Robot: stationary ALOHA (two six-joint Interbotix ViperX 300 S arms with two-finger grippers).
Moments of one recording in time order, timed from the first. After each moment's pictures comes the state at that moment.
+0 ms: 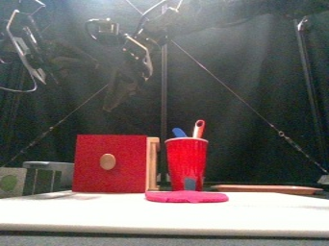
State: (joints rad) left arm -0.17 -0.64 1.29 -0.48 -0.71 0.32; right arm -0.08 0.35 -0.20 -0.03 0.82 -0.15
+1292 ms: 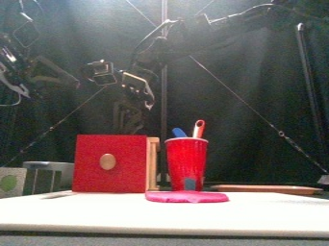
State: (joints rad) left arm -0.17 -0.68 1.39 -0.48 -0.66 0.32; right arm -0.14 0.49 -0.21 0.04 0.85 -0.14
